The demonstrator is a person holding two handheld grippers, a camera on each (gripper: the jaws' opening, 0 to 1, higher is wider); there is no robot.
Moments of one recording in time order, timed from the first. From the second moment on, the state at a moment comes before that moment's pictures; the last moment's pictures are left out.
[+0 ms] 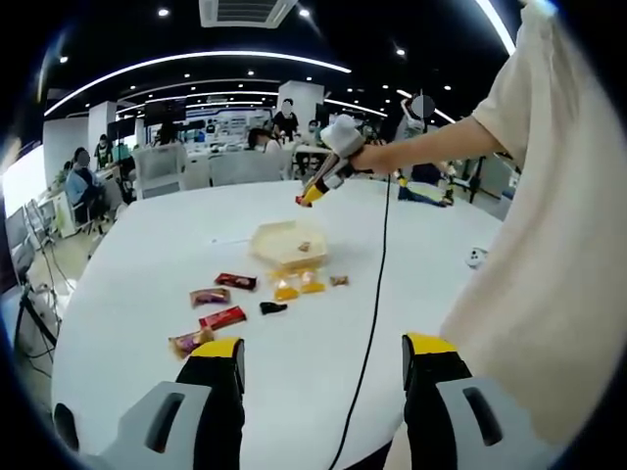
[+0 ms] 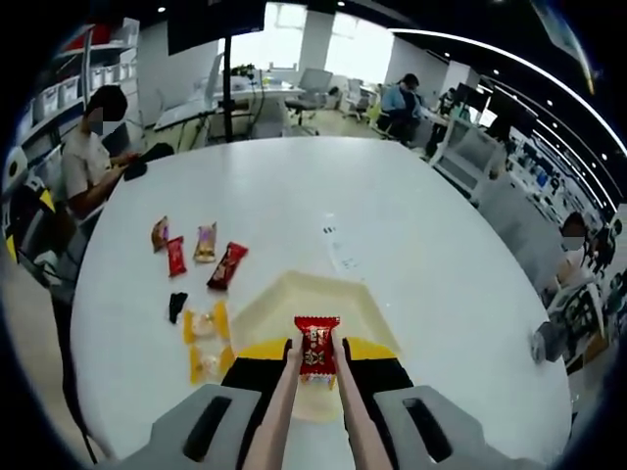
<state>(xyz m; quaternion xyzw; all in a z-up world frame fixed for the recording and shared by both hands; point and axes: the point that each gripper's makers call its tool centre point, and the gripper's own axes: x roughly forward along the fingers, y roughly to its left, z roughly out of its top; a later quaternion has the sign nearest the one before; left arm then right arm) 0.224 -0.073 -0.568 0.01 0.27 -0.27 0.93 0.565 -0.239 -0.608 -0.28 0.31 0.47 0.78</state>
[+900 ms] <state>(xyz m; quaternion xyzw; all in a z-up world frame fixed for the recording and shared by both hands) 0.224 -0.073 -0.570 0.01 0.27 -0.27 0.92 0.566 -0.240 -0.606 -0.27 0.31 0.47 0.78</state>
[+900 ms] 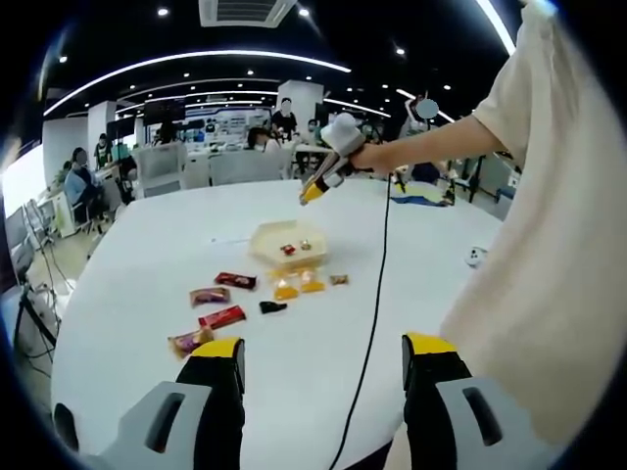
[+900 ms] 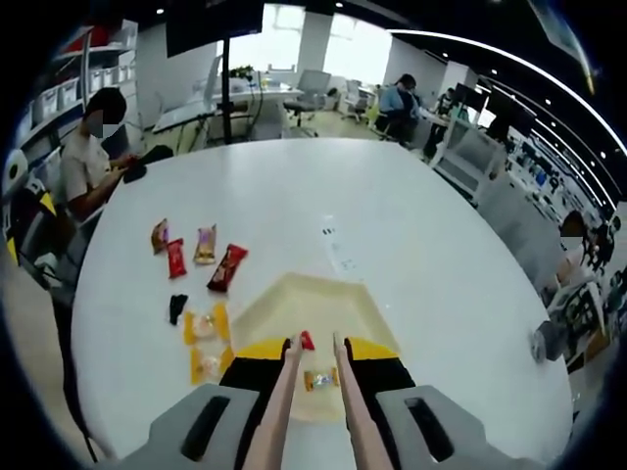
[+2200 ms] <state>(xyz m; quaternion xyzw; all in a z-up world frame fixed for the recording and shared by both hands) 0.220 -0.081 -0.569 0.01 0.27 -0.28 0.92 0.527 -0.254 -0.631 -0.26 0.33 0.48 0.77</state>
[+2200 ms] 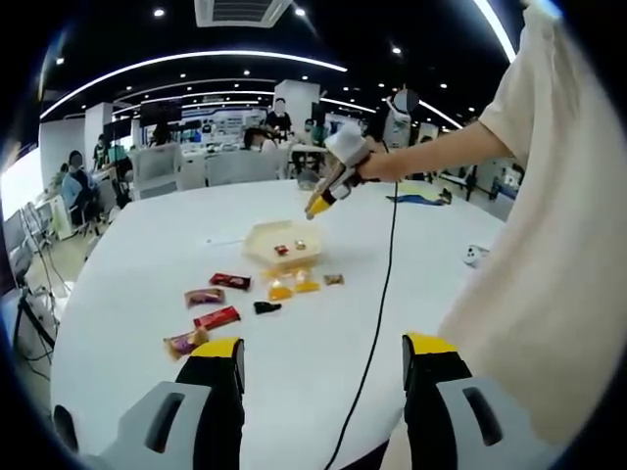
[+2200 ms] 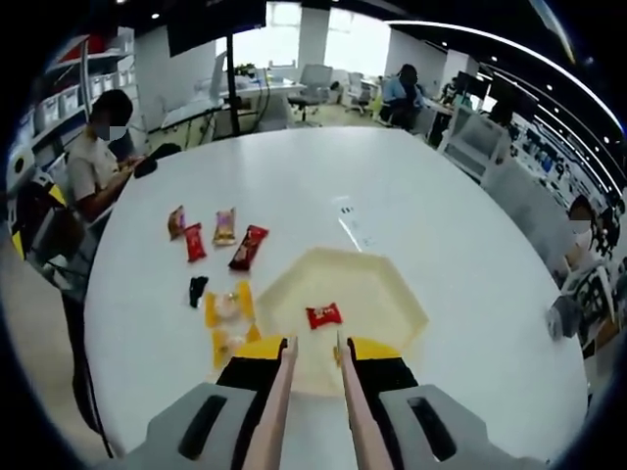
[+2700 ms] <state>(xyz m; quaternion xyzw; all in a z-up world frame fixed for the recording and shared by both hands) 0.218 -0.084 -0.568 0.01 0.27 -0.28 0.92 0.501 -0.257 -0.649 -0.25 0.35 0.48 0.76</state>
